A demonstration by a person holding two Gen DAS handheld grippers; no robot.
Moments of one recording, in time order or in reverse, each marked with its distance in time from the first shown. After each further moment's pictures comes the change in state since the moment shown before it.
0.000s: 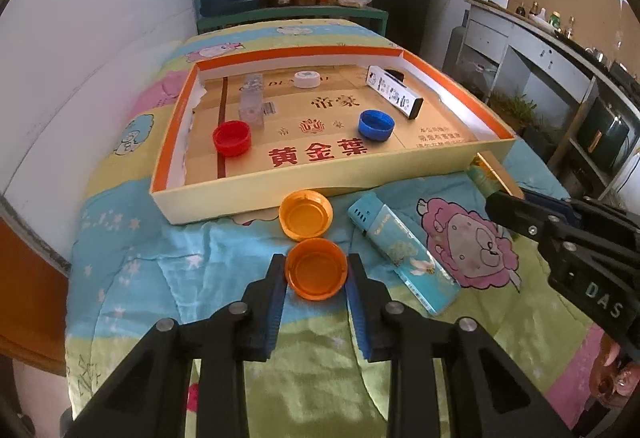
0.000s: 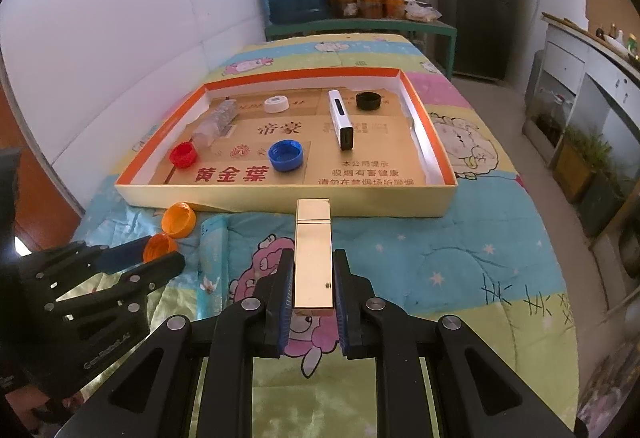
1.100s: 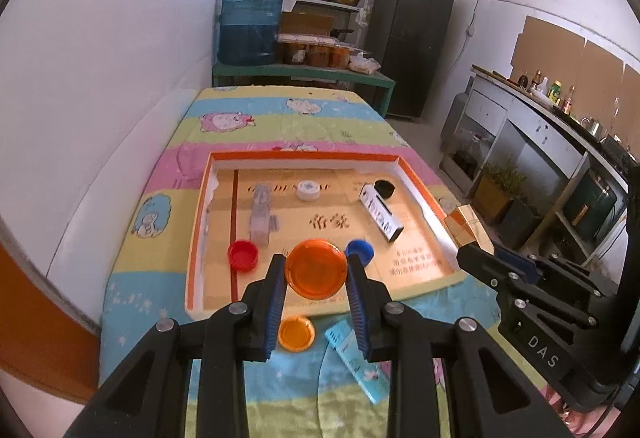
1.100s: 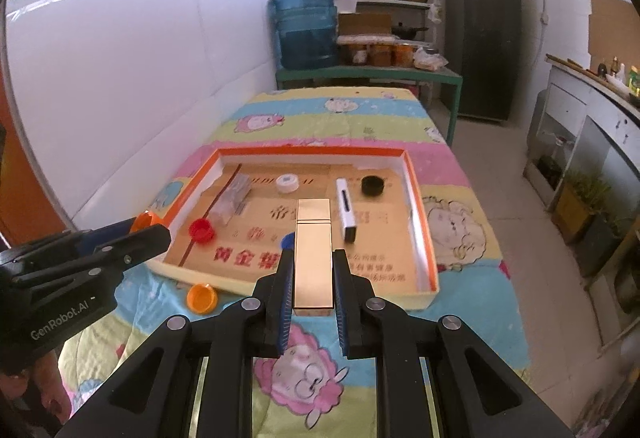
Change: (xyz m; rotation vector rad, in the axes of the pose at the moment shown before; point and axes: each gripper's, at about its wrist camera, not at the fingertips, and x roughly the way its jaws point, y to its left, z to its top) left arm -0.054 0.007 0.072 -0.114 -0.177 -0.041; right arm -0.034 0.000 0.064 -0.037 -0.135 -0.001
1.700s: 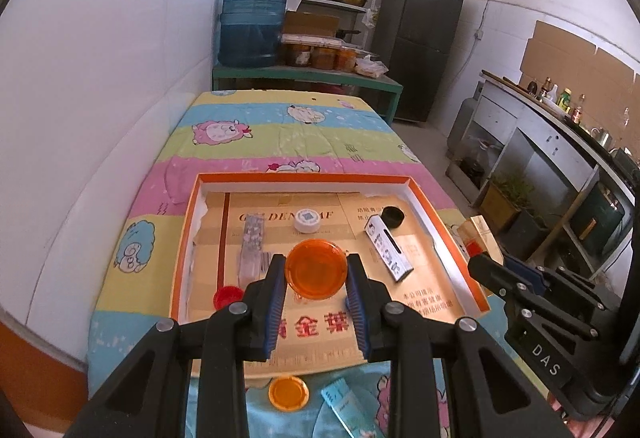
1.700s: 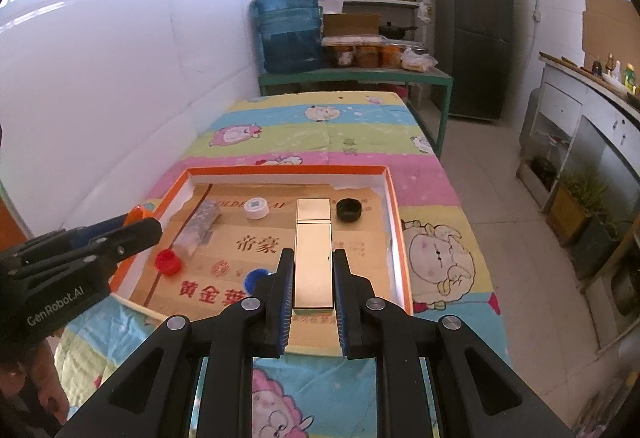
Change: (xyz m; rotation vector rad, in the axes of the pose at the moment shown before) left arm 0.042 -0.002 0.034 -0.022 0.003 0.016; right arm 0.033 -0.028 0.030 0.017 0.008 -0.030
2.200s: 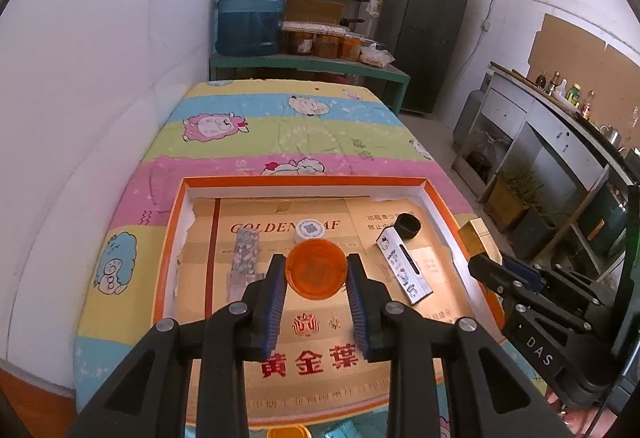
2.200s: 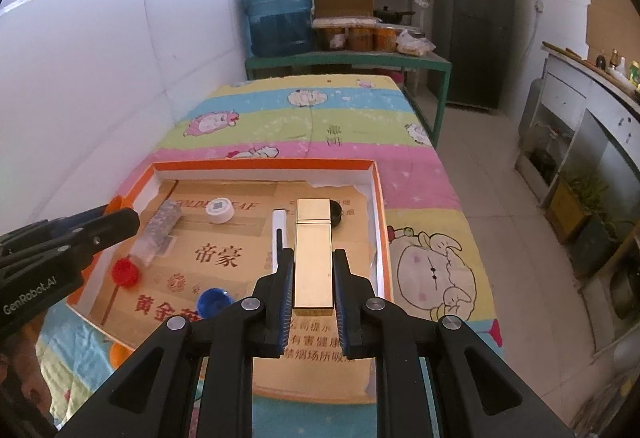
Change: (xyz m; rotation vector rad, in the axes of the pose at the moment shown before) left arm 0.045 0.002 0.018 -0.003 0.044 0.010; right arm 0.054 -0.022 0.013 -0.006 0.063 -0.011
